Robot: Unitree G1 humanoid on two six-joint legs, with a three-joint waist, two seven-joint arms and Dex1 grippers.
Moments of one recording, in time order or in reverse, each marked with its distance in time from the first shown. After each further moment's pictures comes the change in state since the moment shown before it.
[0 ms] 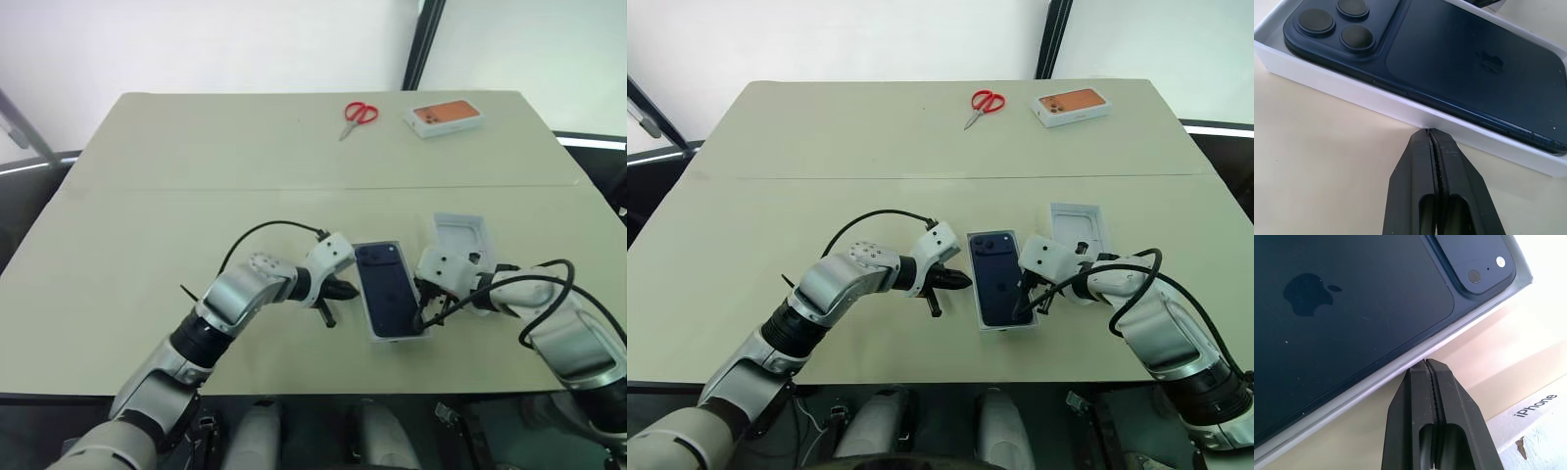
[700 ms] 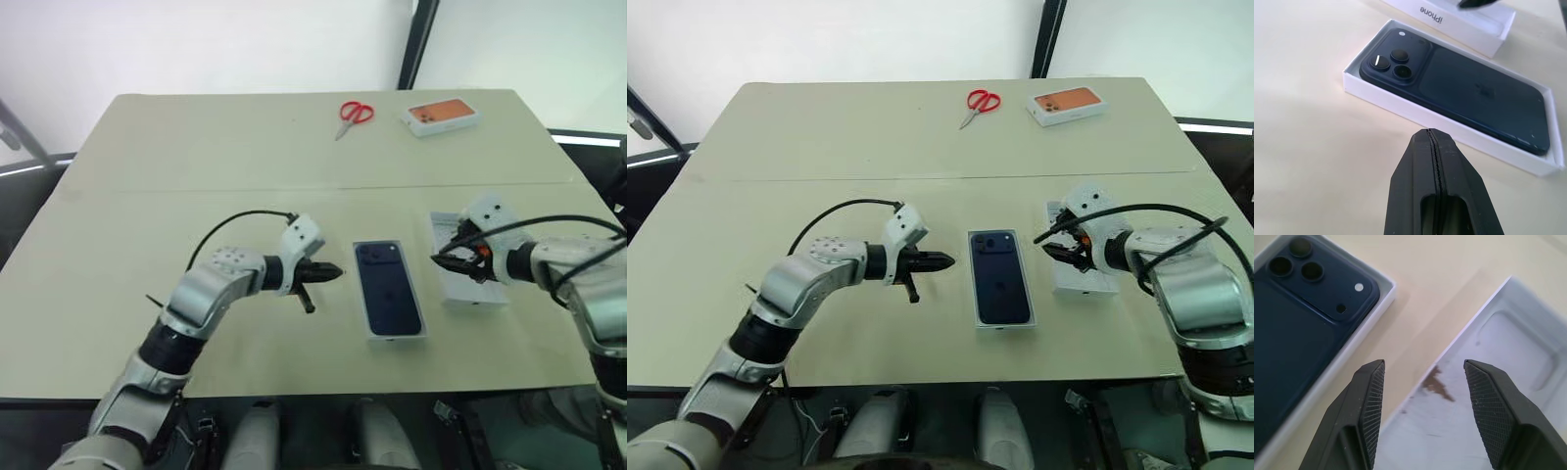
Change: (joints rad) left arm 0.128 0.139 0.177 -0.107 -0.040 -0.211 -0.123; right arm -0.215 0.111 -0.224 0.003 0.228 0.641 -0.152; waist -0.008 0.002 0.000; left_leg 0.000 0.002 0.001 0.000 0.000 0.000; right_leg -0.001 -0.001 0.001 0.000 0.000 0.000
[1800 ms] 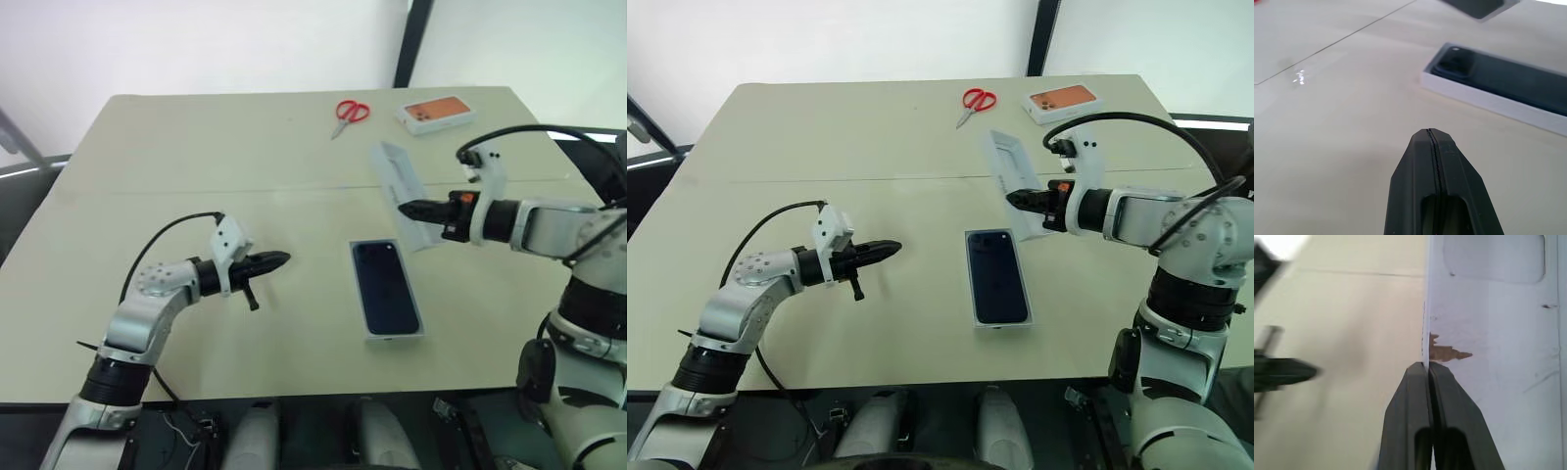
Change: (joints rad) left arm 0.196 0.112 0.242 0.096 -0.012 -0.378 -0.072; right arm -0.301 0.251 -0.362 0.238 0.865 0.276 -0.466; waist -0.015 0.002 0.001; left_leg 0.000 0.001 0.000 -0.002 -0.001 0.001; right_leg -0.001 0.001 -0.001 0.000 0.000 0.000
